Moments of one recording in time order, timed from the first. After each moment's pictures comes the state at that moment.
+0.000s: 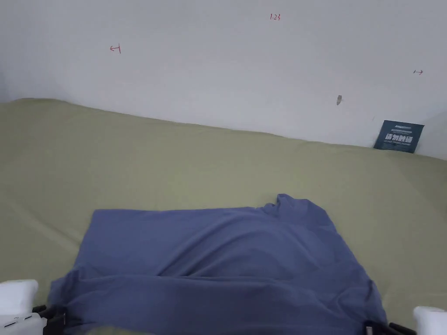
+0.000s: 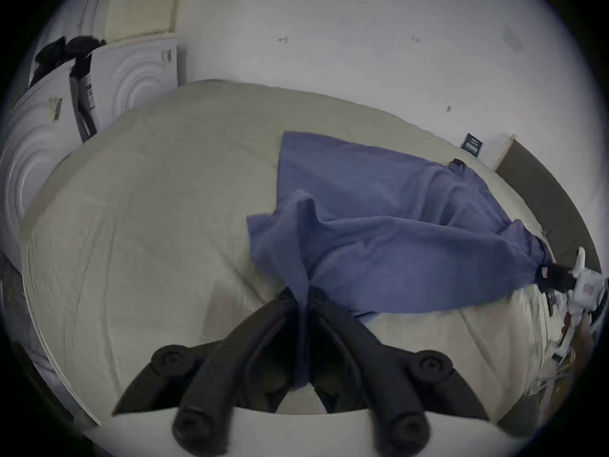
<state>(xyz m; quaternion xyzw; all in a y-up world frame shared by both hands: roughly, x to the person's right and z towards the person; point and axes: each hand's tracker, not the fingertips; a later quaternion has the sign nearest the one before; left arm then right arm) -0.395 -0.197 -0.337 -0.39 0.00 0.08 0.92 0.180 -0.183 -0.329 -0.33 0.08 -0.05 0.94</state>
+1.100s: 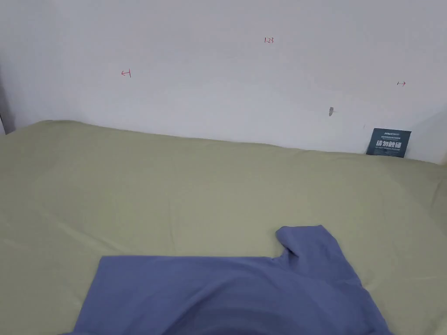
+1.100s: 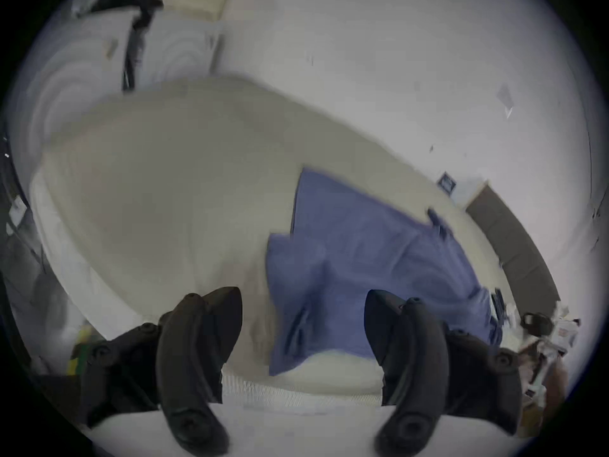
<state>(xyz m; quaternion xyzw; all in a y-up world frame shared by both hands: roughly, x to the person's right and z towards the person) -0.425 -0.145 -0.153 -0.27 0.03 0.18 0.94 0.195 -0.110 -0.127 -0.25 0.03 -0.04 0.97</state>
